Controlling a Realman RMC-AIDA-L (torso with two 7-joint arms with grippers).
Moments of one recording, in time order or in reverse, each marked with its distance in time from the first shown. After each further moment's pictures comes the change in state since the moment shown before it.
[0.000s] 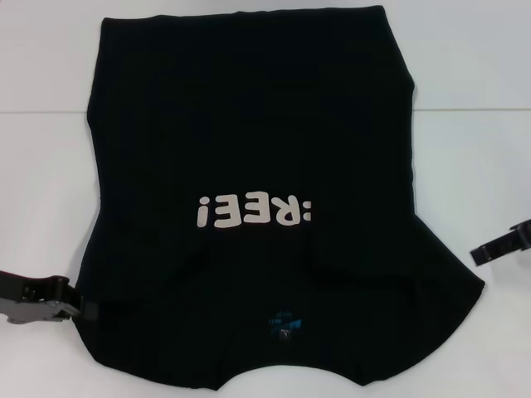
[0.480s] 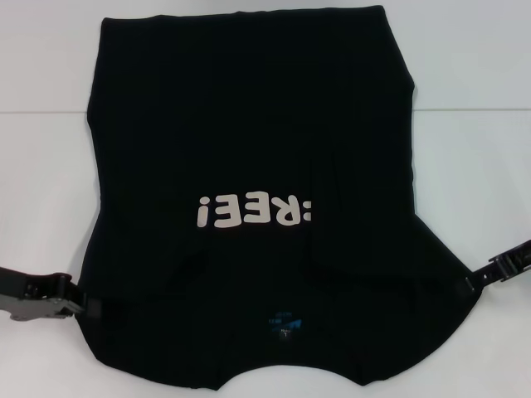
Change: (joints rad) left arm -0.006 0.003 0.001 -0.007 -0.007 0.002 0.002; right arm 0.010 0.014 -0.052 0.121 -0.004 0.079 -0.026
